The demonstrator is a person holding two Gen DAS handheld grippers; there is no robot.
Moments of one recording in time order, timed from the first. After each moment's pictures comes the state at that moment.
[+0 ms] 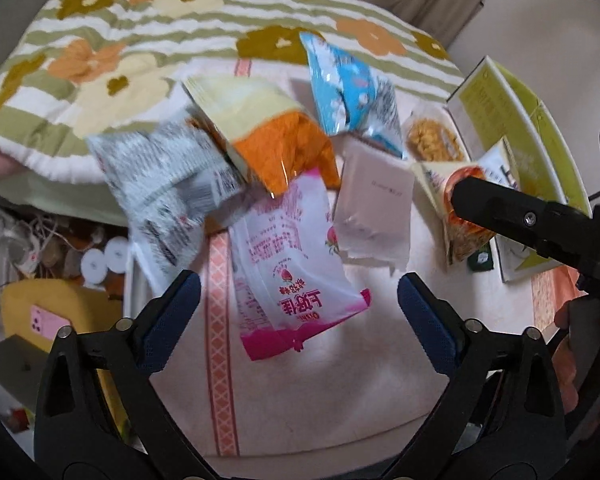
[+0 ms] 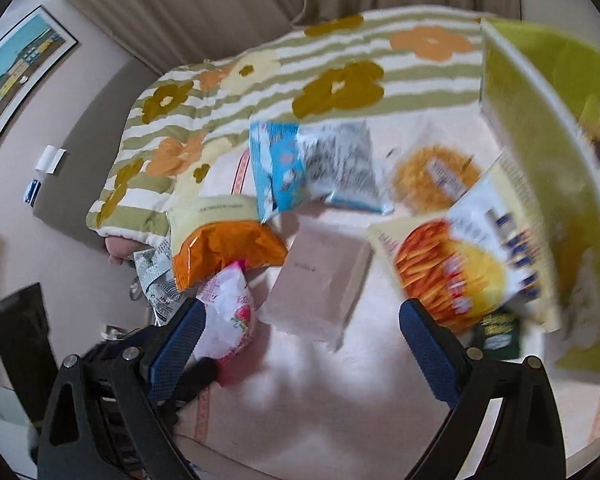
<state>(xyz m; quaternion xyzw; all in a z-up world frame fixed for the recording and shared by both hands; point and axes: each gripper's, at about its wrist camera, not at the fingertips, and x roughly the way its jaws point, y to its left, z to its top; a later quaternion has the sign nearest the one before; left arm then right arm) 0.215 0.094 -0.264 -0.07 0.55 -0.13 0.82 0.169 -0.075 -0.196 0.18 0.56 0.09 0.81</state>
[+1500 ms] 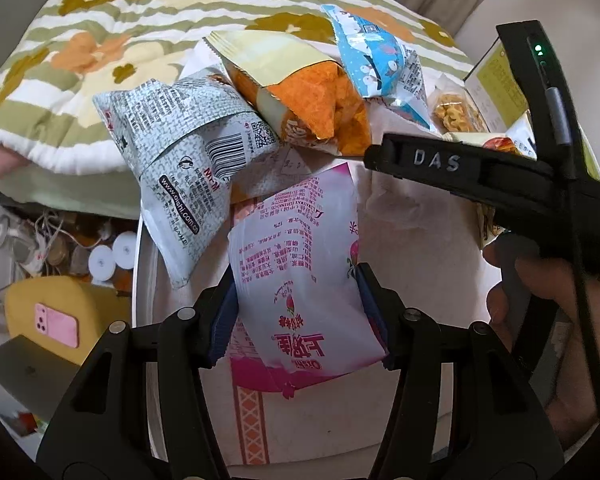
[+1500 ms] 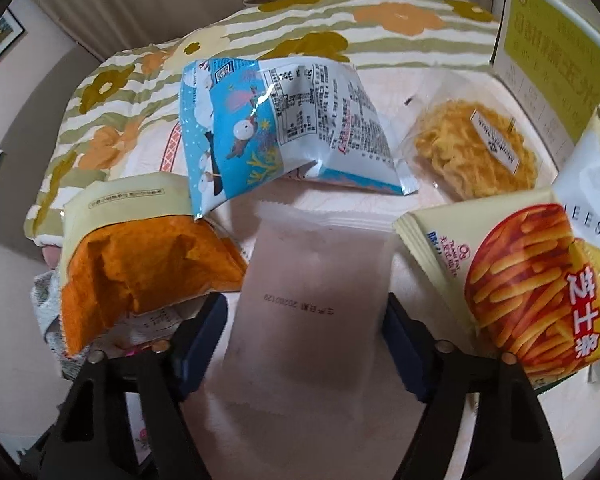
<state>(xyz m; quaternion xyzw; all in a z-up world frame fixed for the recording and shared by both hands) 0.204 0.110 -0.288 -0.05 0.56 -0.12 0.82 0.207 -0.035 -0.260 0.11 0.57 -0.02 0.81</state>
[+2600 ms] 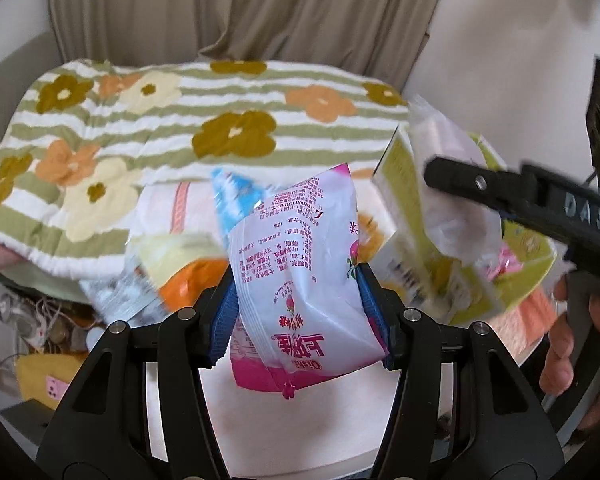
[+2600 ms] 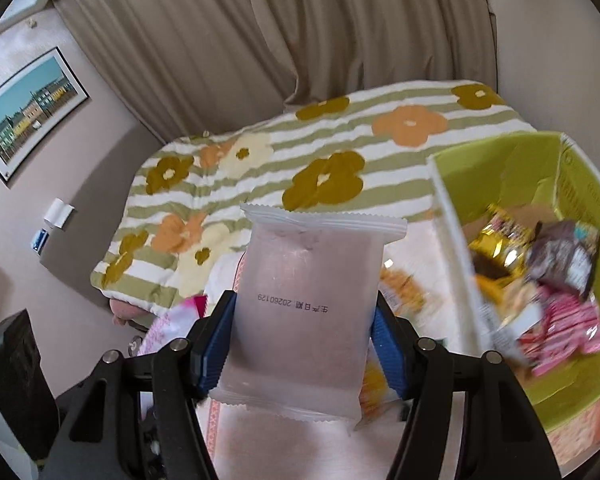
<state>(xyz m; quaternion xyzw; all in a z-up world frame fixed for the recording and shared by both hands) 0.221 0.011 -0.140 -0.03 0.44 -0.17 0.88 0.163 -0.149 -0.077 0.17 0.43 0.06 0.89</state>
